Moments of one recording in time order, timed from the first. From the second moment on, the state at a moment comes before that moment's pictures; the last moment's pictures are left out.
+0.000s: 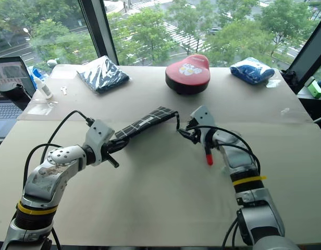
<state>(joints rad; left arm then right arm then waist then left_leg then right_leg) -0.32 0.53 -0.02 -0.42 -0.21 0.89 -0.60 -0.63 -0.44 0.08 0.29 0.14 0.37 0.67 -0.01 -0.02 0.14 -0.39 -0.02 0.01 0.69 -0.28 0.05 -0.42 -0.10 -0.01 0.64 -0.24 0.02</state>
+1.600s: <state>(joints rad) -0.30 0.55 -0.04 -0.45 -0.32 0.92 -0.56 -0.60 -0.35 0.11 0.29 0.14 0.35 0.79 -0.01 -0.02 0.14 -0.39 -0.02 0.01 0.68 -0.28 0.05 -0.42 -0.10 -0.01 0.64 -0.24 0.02</state>
